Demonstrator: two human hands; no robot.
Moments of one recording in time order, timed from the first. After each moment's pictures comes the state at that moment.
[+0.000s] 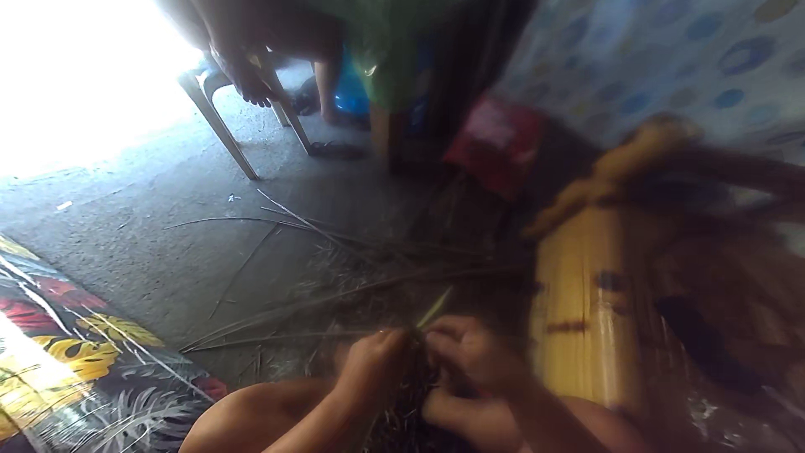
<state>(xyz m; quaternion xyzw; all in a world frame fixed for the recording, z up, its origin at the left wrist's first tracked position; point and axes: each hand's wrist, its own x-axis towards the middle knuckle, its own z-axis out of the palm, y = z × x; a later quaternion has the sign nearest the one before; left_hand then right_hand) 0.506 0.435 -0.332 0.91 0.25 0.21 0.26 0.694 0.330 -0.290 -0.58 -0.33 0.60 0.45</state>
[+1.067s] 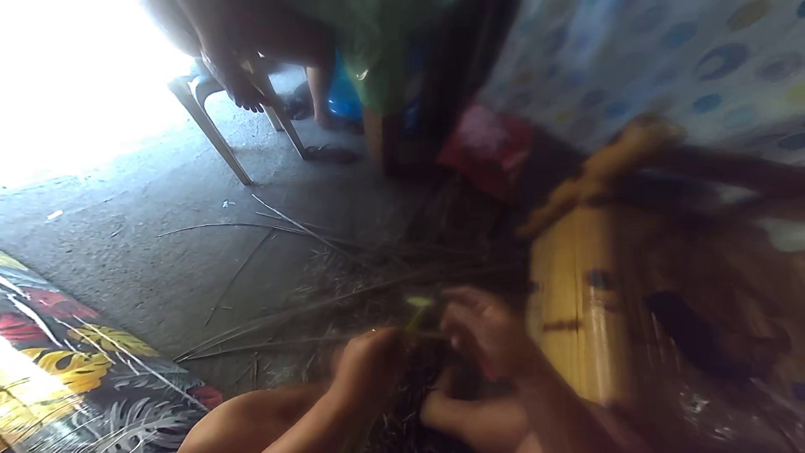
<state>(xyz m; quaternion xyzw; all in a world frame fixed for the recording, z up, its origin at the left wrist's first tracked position) 0.508 0.440 -0.321 0.86 0.28 0.19 0.37 0.721 0.333 -0.280 -0.62 -0.28 0.49 0.54</state>
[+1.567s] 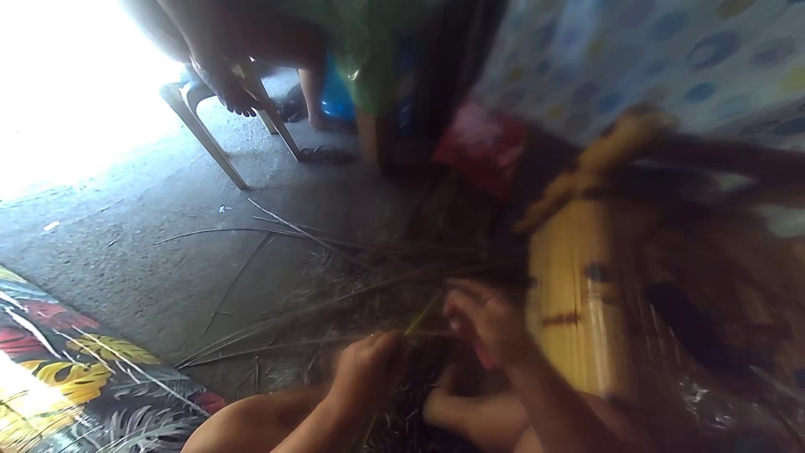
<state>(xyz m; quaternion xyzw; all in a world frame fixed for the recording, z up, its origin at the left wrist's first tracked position) 0.506 0.436 -0.331 0.90 0.24 0.24 0.27 0.721 0.336 -0.287 -0.62 -0.23 0.44 0.60</state>
